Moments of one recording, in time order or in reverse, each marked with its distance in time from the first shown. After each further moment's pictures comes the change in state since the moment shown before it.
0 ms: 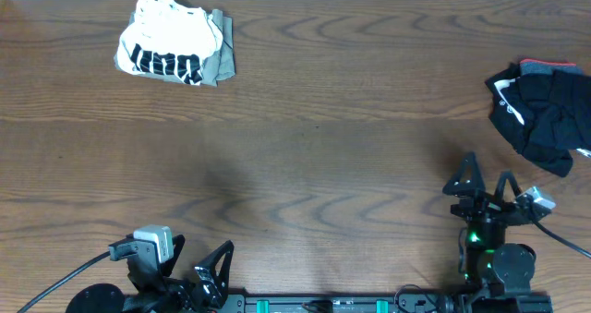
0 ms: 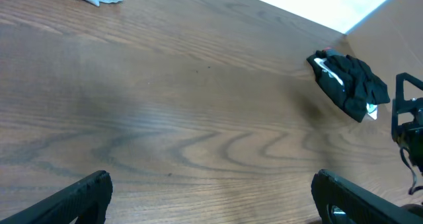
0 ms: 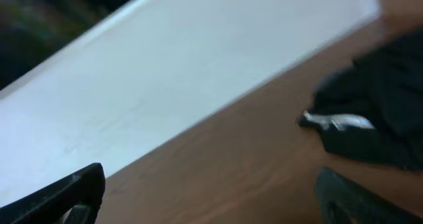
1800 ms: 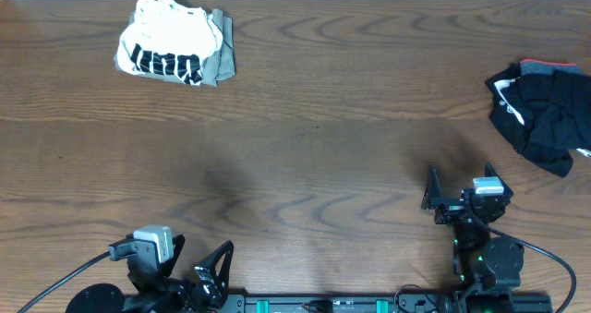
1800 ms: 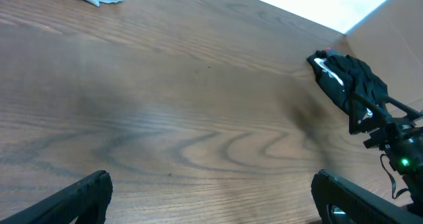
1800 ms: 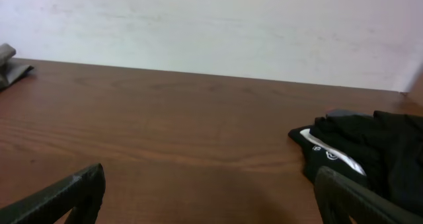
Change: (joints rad) left arm 0.000 0.000 0.000 0.000 0.000 0.000; right arm 0.000 -0.004 -0.066 -0.049 -0.174 -0.585
